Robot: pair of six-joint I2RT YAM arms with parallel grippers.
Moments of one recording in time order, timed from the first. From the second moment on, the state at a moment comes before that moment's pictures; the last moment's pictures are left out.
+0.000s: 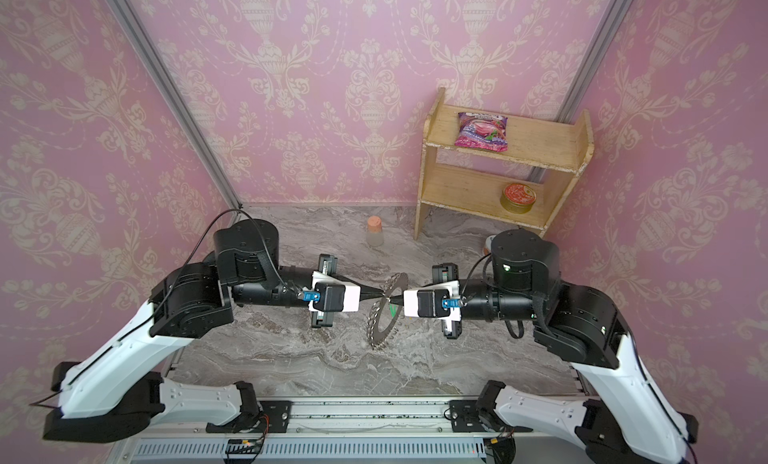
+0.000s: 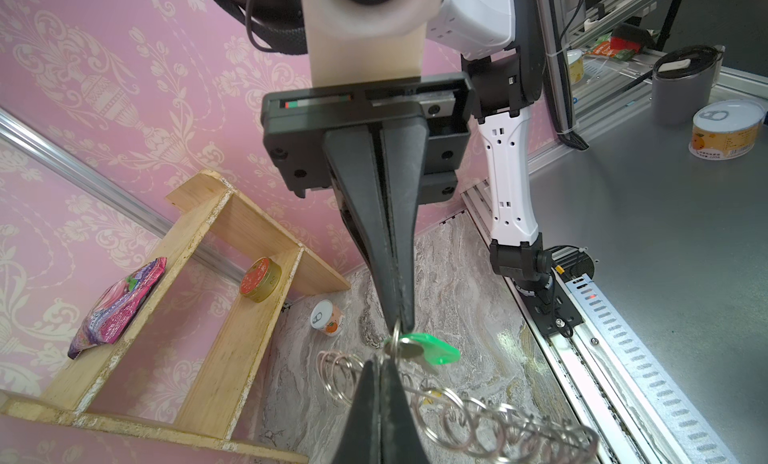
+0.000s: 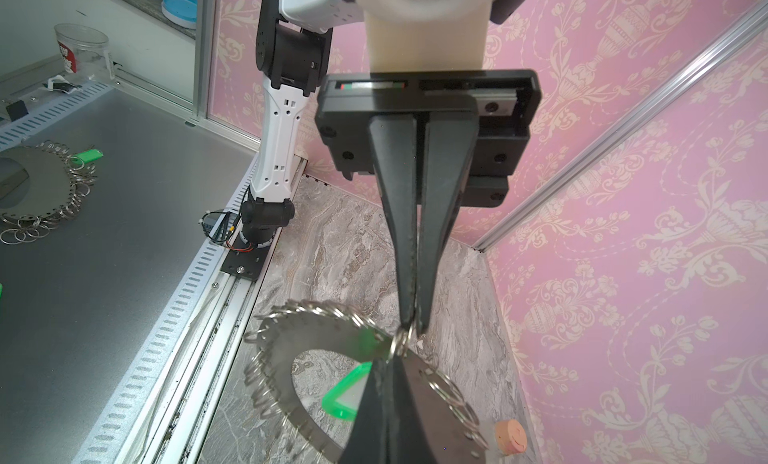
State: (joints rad) left arm -1.07 1.26 1.79 -0.80 0.41 0.68; right arm 0.87 1.01 1.72 -1.03 -0.47 -0.72
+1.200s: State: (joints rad) left arm -1.07 1.26 1.79 -0.81 0.41 0.68; right arm 0.97 1.02 1.72 -1.05 -0.30 -0.79
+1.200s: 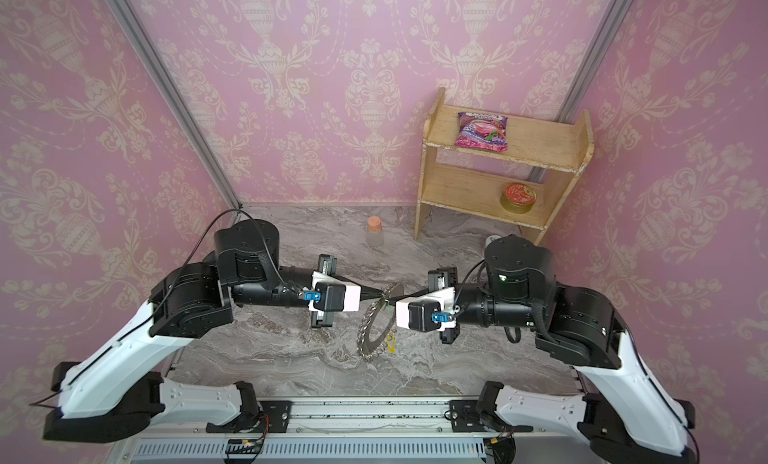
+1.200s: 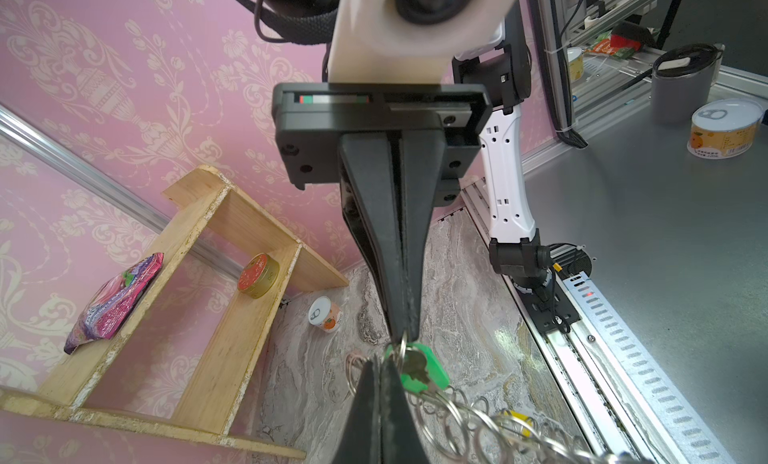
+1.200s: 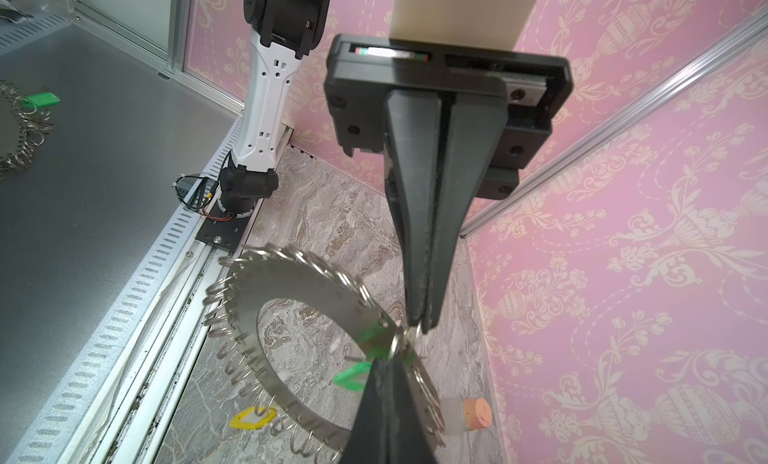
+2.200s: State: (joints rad) left arm -1.07 1.25 1.79 -0.74 0.39 0.64; right arm 0.98 1.00 1.66 -1.06 -0.31 -0.76
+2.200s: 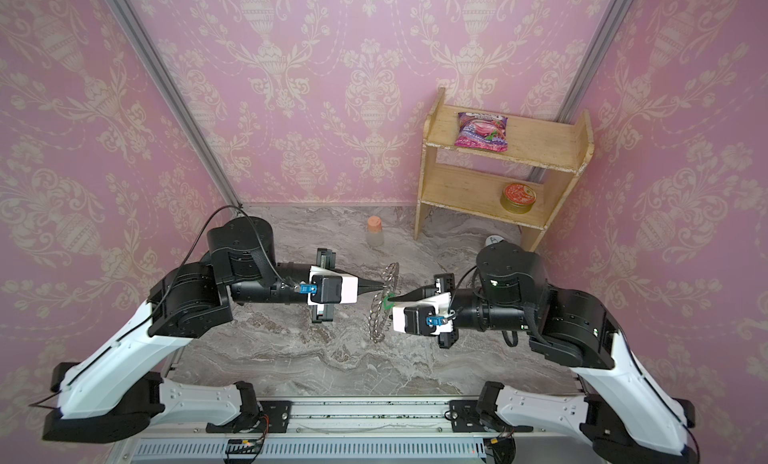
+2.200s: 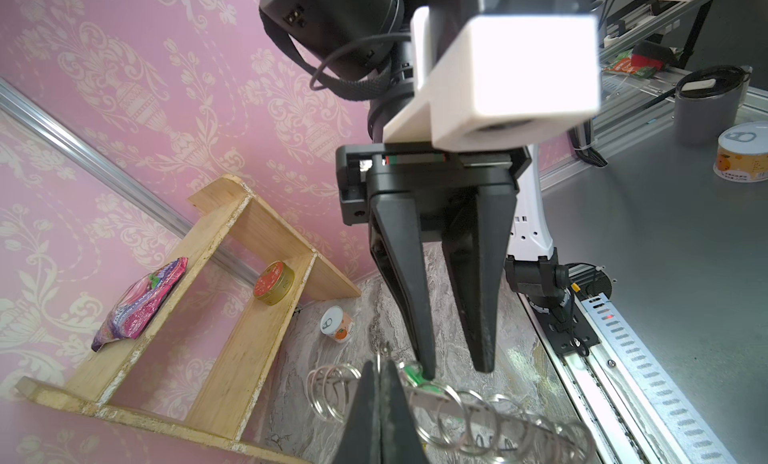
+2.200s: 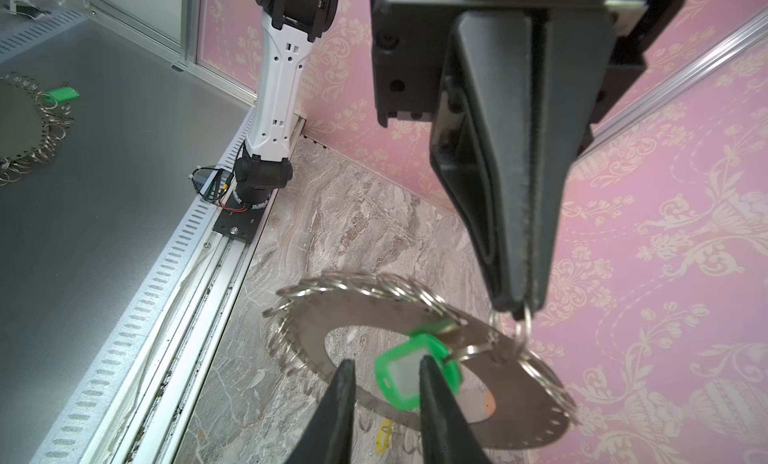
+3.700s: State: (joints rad) left arm -1.06 1.14 1.52 -0.35 0.46 0.45; right arm 0.98 0.95 1.63 -0.84 -0.21 -0.50
